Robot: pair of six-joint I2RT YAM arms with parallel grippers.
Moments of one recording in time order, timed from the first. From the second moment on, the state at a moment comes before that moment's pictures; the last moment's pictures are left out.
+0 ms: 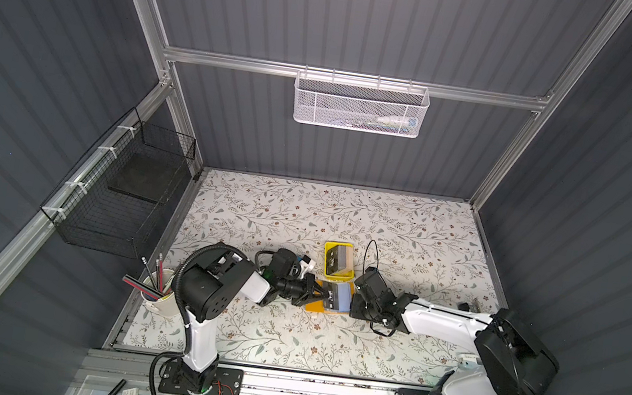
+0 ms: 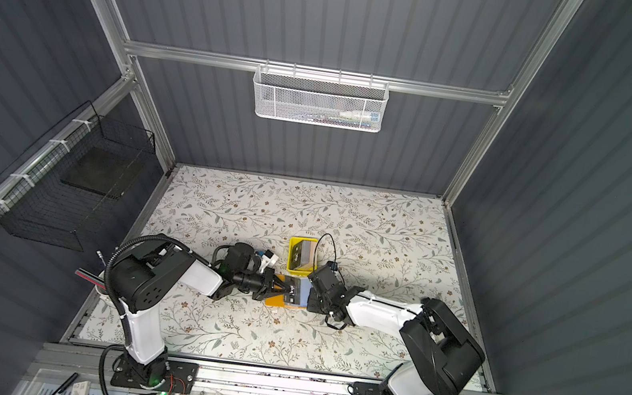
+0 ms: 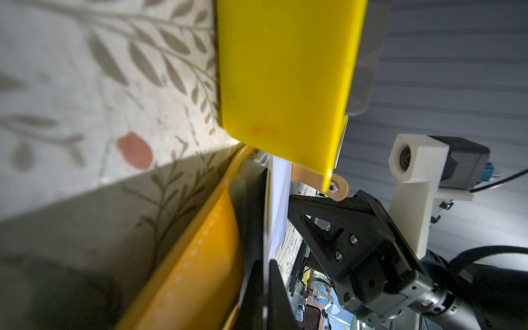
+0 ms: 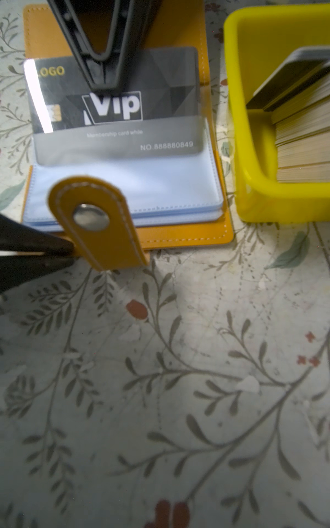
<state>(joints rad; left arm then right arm) -0.57 1.88 0.60 0.63 0.84 -1.06 0.80 1.51 0.65 -0.20 0.10 0.75</state>
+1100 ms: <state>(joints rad) -0.58 1.68 0.61 0.24 0.69 -0.93 0.82 1.43 0.55 -0.11 0.04 0.77</state>
